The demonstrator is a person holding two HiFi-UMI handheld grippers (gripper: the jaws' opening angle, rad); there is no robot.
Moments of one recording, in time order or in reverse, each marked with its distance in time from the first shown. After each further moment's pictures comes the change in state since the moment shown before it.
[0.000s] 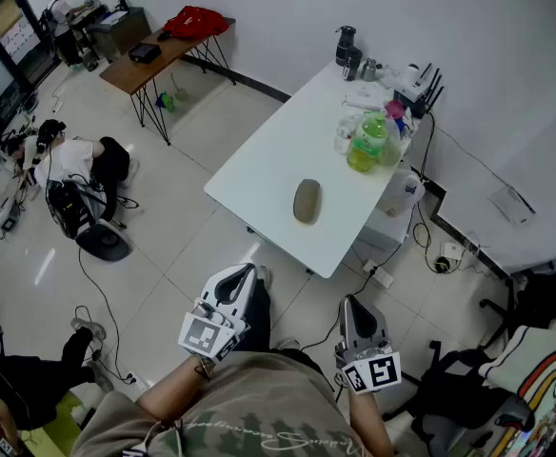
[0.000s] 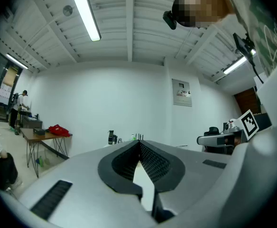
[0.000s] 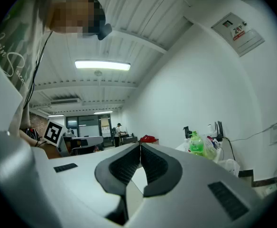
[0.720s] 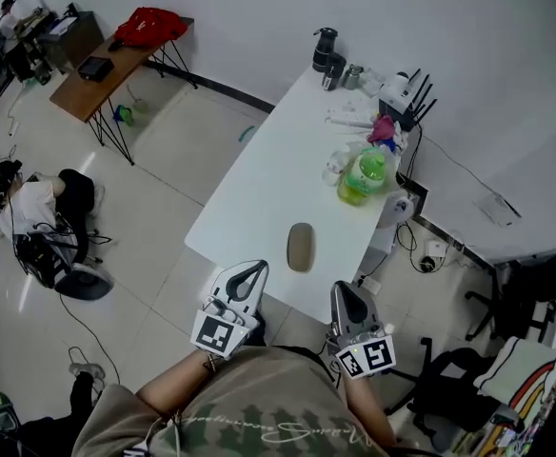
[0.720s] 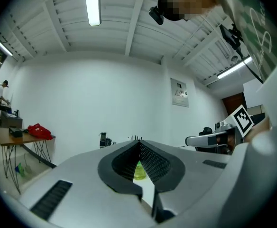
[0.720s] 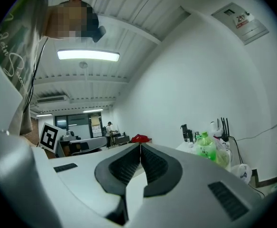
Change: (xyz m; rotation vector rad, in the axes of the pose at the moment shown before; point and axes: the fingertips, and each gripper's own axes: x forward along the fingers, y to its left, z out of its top) left arm 0.166 0.136 0.004 0.005 0.034 -0.169; right arm 0.218 -0.058 0.009 0.041 0.029 -0.080
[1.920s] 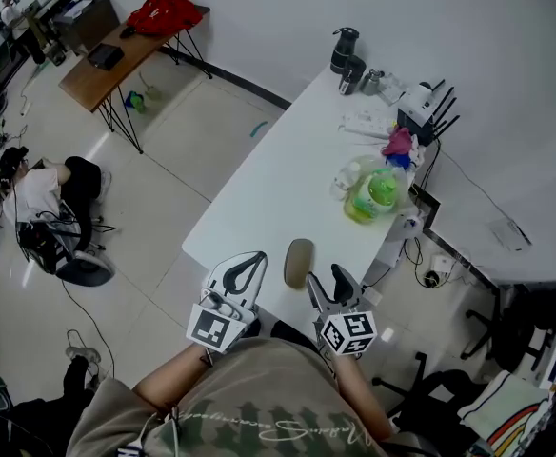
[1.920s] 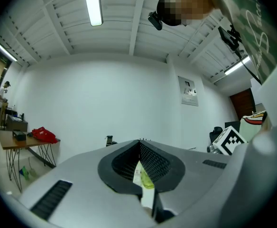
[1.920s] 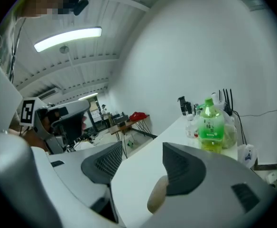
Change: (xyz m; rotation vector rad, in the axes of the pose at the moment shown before) left arm 0.066 0.042 0.011 0.018 -0.015 0.080; right arm 0.100 -0.071 -0.079 0.105 0.305 -0.006
